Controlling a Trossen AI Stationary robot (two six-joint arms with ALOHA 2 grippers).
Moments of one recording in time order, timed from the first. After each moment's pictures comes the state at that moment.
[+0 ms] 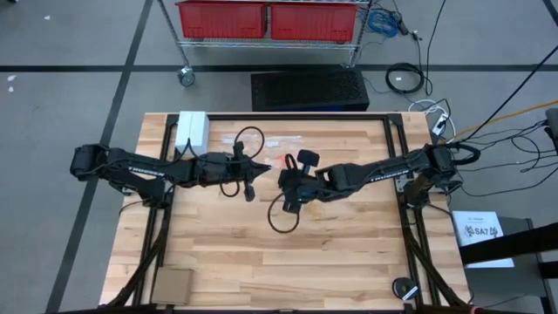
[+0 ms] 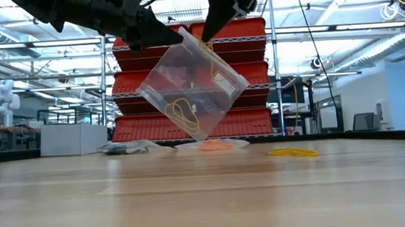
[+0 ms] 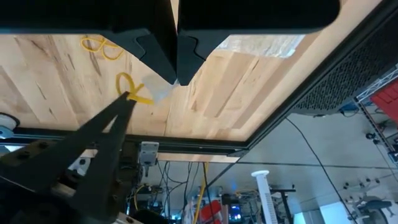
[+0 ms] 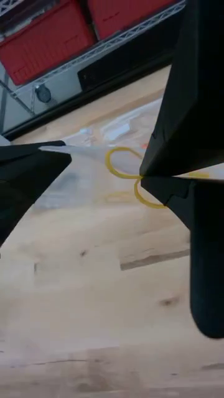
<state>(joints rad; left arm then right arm) 0.04 1.24 0.63 0.40 -0.19 0.02 0.18 1.75 1.53 -0.71 0.58 0.20</state>
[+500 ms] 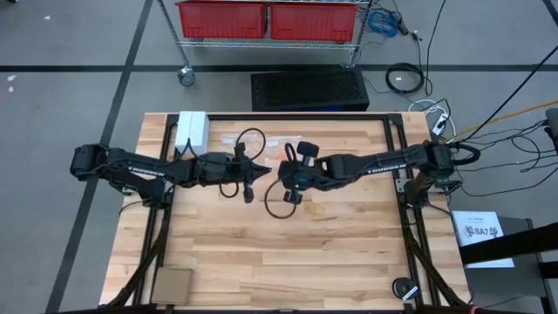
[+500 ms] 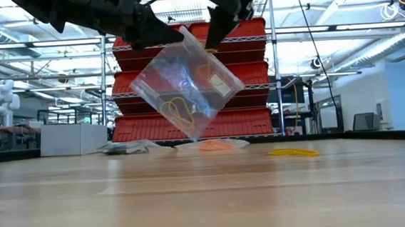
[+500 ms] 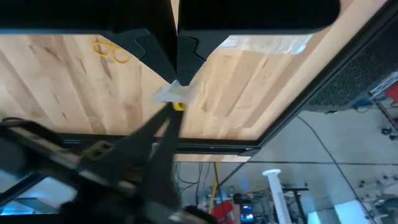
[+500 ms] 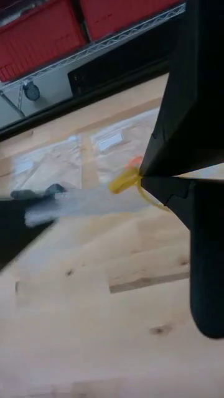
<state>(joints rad) 0.04 1.24 0.63 0.40 -0.14 0.03 0.09 1.75 1.53 -0.74 0.53 0.13</state>
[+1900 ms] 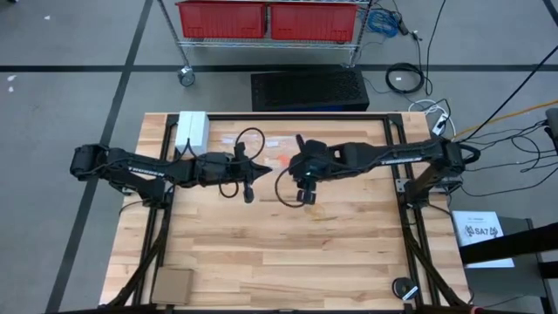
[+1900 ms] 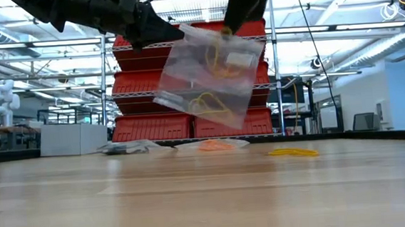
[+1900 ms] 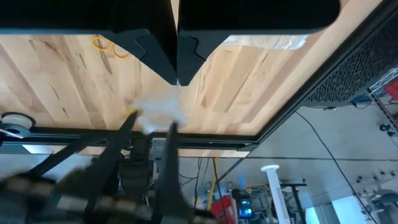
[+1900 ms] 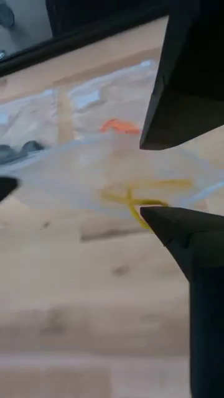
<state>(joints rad) 0.04 1.24 0.63 0.42 -0.15 0.03 0.04 1.67 1.53 -0.87 0.27 0.12</state>
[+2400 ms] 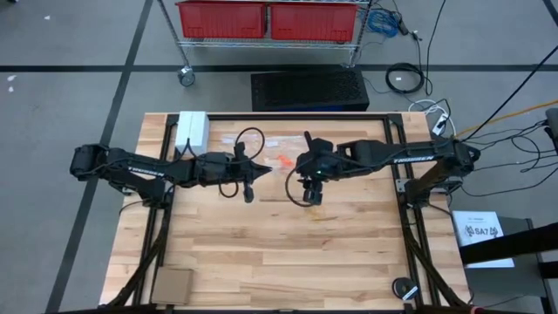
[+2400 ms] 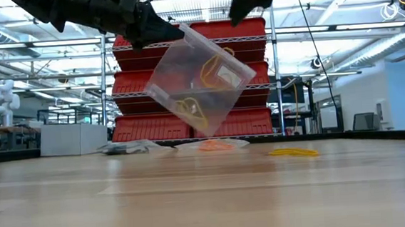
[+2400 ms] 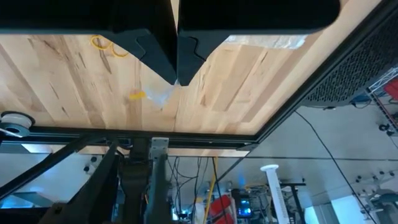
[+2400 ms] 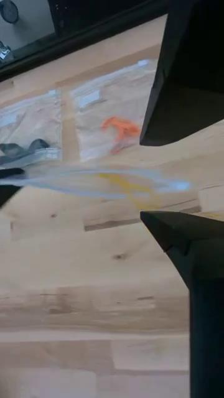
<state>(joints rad) 0.04 1.24 0.63 0.42 -0.15 0.03 0.06 1.58 1.53 -0.89 0.23 0.17</state>
